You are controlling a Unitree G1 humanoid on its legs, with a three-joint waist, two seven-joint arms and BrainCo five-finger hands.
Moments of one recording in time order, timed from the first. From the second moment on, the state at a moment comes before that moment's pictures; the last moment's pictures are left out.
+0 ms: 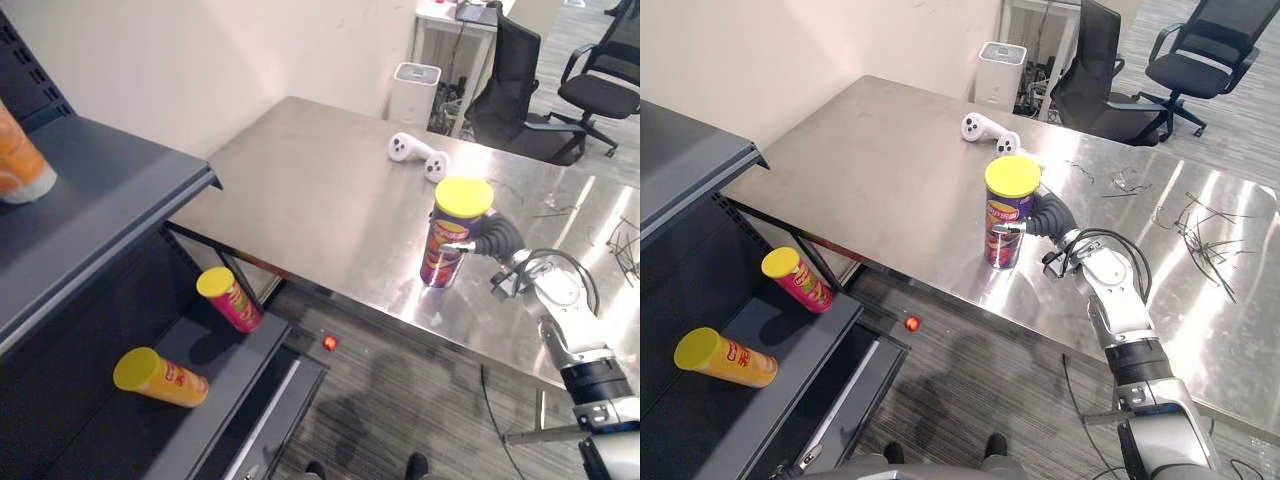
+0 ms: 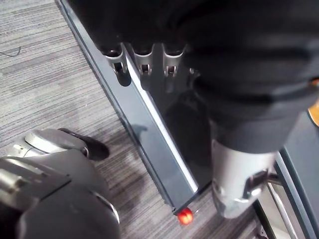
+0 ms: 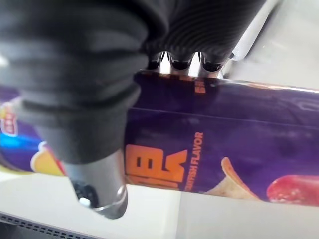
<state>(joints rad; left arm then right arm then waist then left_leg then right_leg) 0.24 0.10 0.24 0.99 -0.39 -0.11 0.11 -0.42 -0.54 0.09 0.20 0.39 -0.13 0.40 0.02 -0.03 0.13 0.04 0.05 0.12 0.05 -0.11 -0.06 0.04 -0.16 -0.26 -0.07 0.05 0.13</state>
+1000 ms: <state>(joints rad) 0.24 0.10 0.25 0.98 -0.39 -0.11 0.12 -0.41 -0.49 -0.01 0.07 0.48 -0.13 0.23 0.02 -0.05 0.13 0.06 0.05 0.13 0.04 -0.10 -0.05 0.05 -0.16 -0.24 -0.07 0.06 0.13</state>
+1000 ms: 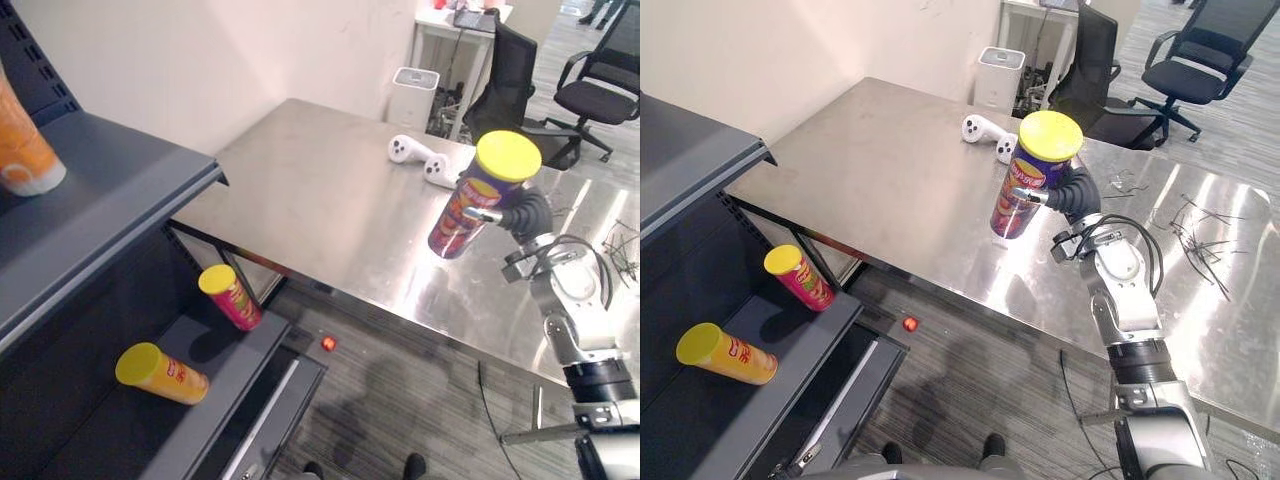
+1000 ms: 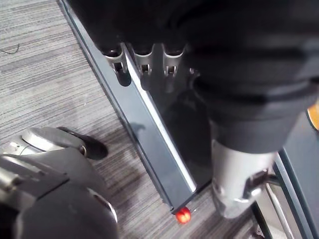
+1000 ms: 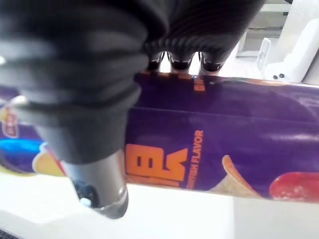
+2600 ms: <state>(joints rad) 0.32 0.02 0.36 1.06 -0.41 -0.14 0.13 -0.23 -0.41 -0.27 0.01 0.51 -0.16 0.11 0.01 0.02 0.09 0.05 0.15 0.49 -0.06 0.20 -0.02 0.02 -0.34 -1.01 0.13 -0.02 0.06</state>
